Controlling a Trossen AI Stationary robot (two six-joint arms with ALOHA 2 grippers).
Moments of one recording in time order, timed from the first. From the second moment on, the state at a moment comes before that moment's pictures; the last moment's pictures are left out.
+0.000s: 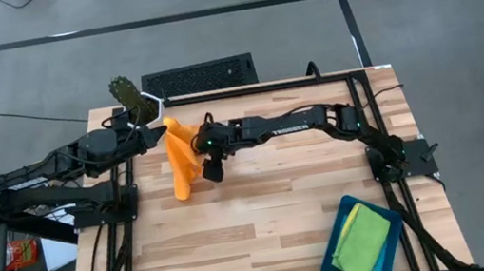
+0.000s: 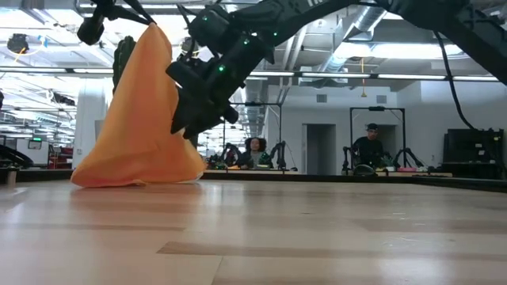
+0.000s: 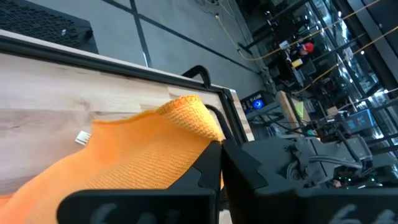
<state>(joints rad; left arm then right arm) 0.11 0.66 0.87 -0.56 -0.48 -1.14 -0.11 2.31 1.96 -0.49 -0.02 0.10</state>
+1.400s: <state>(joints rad) 0.11 0.66 0.87 -0.49 -0.51 -1.13 -0.07 2.35 1.95 -0.38 0.01 0.06</state>
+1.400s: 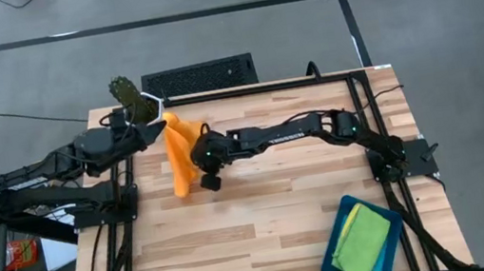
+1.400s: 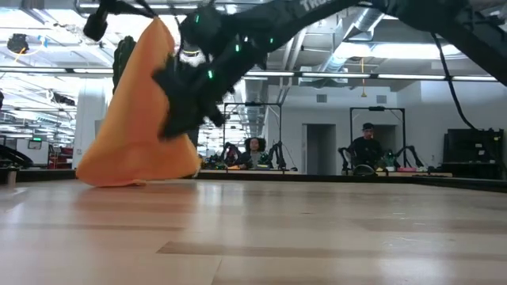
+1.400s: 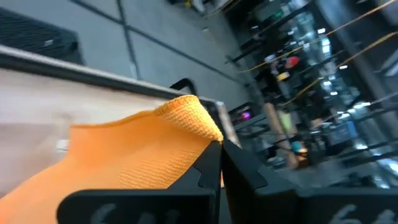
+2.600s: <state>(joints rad) 0.25 0.97 0.87 0.13 -0.53 -0.83 -0.29 1.68 1.96 -1.16 0.43 -0.05</state>
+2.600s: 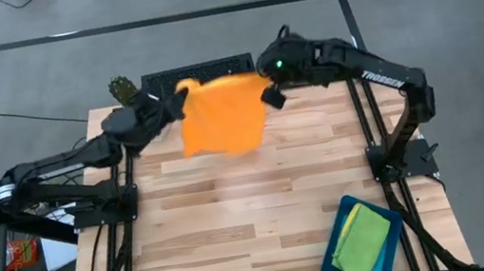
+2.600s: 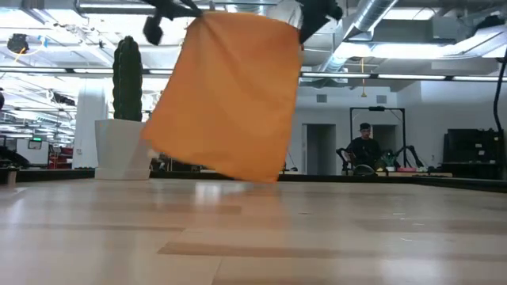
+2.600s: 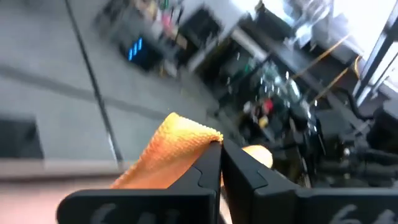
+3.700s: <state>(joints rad) 0.11 1.10 0.60 -0.37 0.07 -0.73 0.14 1.69 1.39 -1.04 0.25 0.38</state>
